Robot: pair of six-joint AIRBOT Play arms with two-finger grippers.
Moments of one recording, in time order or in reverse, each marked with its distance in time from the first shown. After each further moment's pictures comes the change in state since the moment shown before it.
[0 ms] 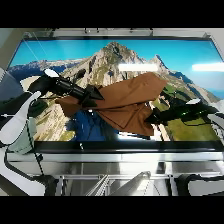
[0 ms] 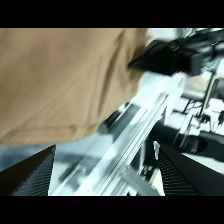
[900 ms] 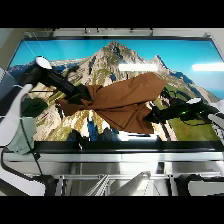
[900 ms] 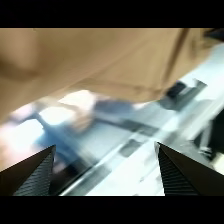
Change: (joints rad) left arm 0.080 0.053 0.155 0.343 -0.141 -0.086; right arm 0.016 0.030 -0.003 0.057 0.011 -0.033
